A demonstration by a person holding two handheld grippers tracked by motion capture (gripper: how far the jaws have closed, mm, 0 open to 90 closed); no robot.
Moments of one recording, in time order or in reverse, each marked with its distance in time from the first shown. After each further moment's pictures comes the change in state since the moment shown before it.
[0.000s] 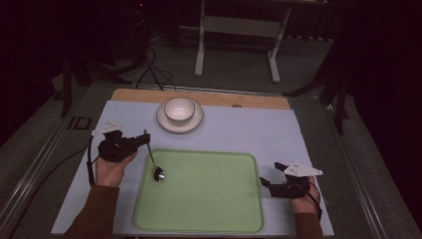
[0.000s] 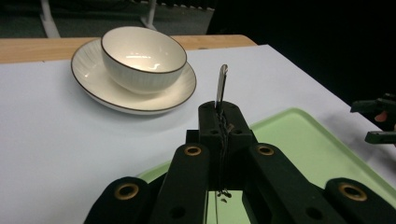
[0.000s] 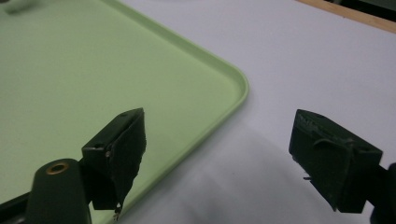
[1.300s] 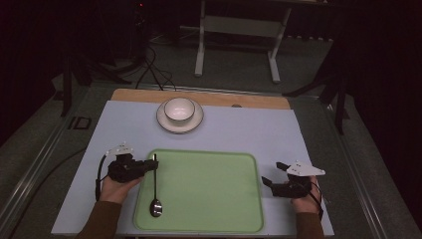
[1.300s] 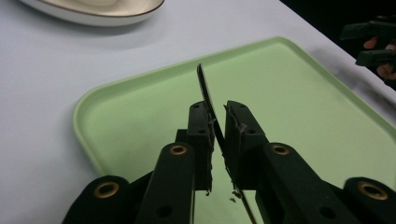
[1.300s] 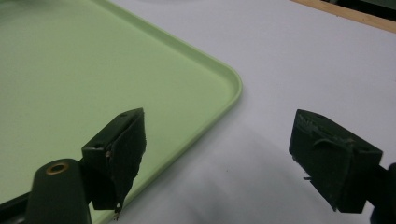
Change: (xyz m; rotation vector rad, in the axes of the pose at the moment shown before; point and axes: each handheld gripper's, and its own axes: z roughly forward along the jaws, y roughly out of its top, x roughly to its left) left arm 0.003 -0.063 0.021 0.159 -0.112 0.005; right arm -0.004 -0.001 -0.002 -0.003 -0.006 0.017
